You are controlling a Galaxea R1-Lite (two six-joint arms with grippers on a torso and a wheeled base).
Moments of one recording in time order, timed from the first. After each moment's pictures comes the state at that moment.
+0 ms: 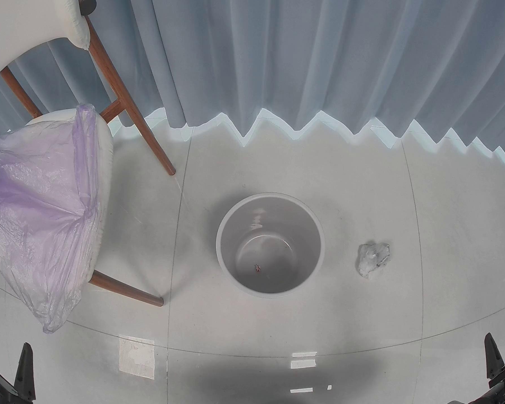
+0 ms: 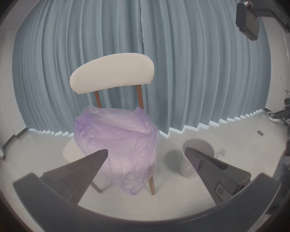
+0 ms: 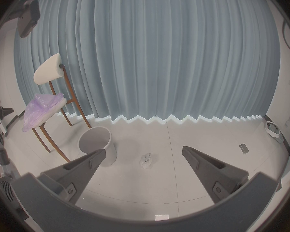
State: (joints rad) left arm -0.01 0.02 -0.08 -0.14 -0.07 0.10; right arm 0.00 0.02 -0.02 -0.01 0.04 0.00
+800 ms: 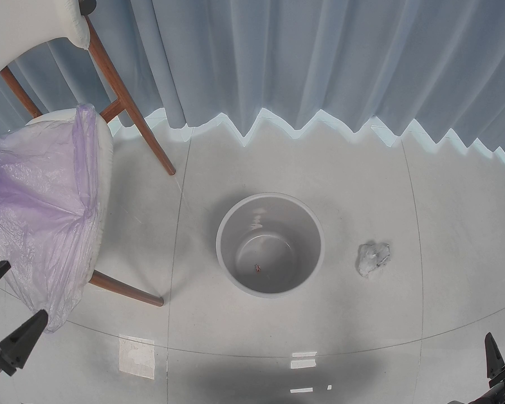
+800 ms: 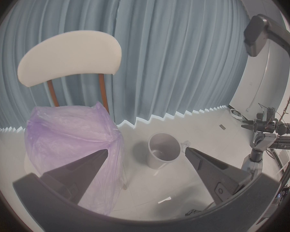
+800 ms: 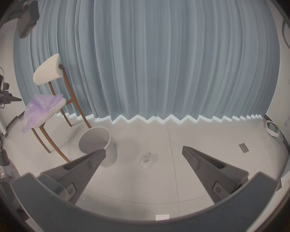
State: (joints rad) left arm -0.20 0.51 -0.40 -0.08 -0.24 0.11; right arm 0.00 0.02 -0.02 -0.01 0.04 0.00
